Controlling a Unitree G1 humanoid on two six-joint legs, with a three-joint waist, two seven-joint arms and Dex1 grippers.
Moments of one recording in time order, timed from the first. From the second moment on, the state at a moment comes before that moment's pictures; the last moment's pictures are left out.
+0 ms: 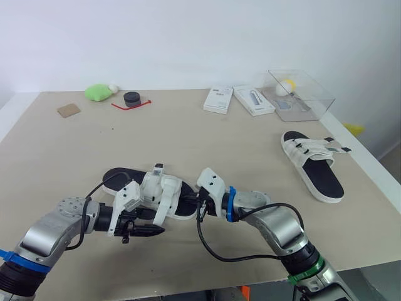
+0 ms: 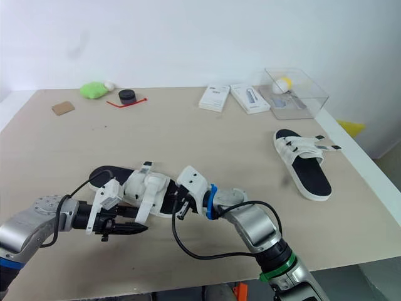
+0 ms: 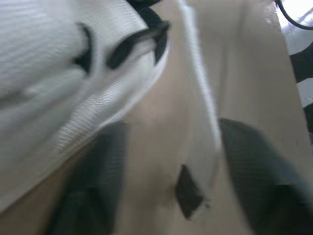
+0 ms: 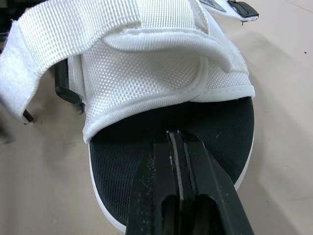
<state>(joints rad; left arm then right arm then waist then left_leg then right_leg) -0.17 0.83 -0.15 -0.25 -0.55 0.65 -1.11 -0.40 -0.34 0.41 -0.25 0.21 0.74 0.66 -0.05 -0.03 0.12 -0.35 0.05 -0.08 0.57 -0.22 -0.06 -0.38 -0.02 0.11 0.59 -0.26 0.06</state>
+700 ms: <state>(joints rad) -0.49 0.65 0.08 -0.12 -1.00 1.22 -0.90 -0.41 -0.32 0.41 -0.24 0.21 0.74 0.66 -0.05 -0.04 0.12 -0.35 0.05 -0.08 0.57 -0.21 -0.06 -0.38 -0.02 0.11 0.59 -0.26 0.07</state>
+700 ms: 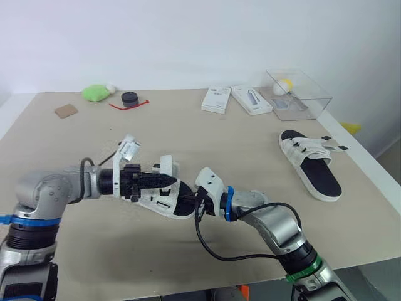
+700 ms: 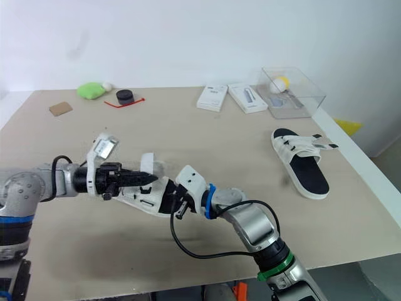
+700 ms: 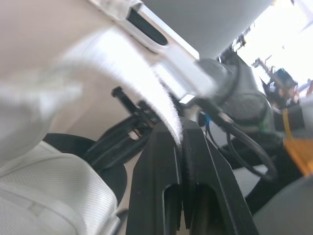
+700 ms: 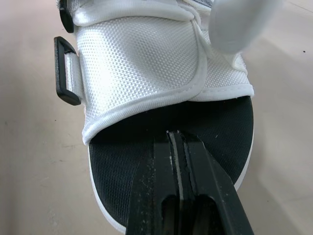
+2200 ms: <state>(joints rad) -0.50 0.70 -0.11 -0.01 -0.73 1.01 -1.19 -0.40 -0.32 0.41 -0.25 0.21 0.75 0.64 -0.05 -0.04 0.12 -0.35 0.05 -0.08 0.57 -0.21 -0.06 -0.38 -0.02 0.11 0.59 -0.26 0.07</state>
